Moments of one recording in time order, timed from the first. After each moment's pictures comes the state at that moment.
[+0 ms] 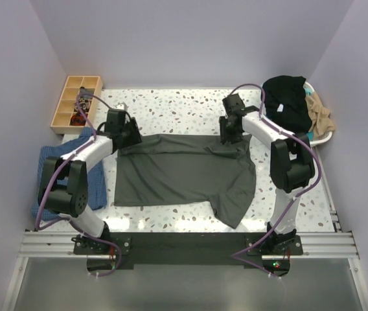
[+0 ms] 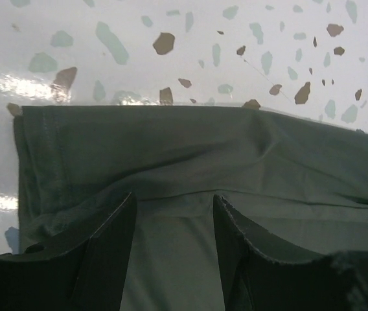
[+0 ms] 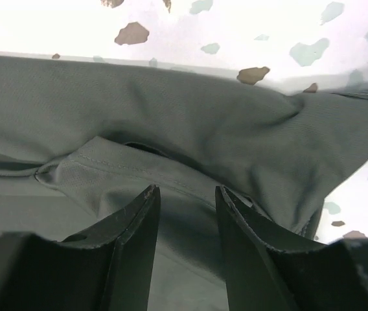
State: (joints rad) left arm -0.16 1.63 1.00 -0.17 0.01 -0.47; right arm 0.33 1.96 1.51 -0.68 0.11 0.29
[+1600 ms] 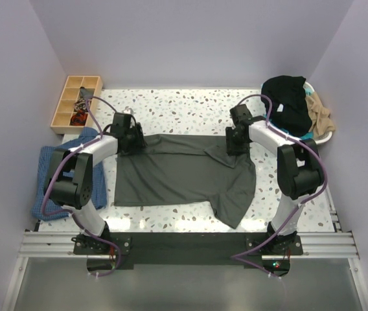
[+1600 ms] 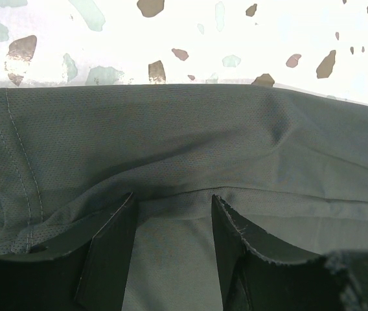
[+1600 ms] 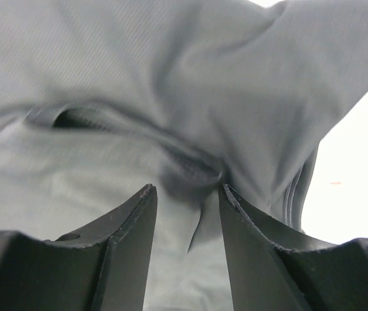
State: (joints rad) left arm -0.19 1.72 1.00 -0.16 0.05 -0.46; right arm 0.30 1.85 1.29 -0.65 0.07 0.29
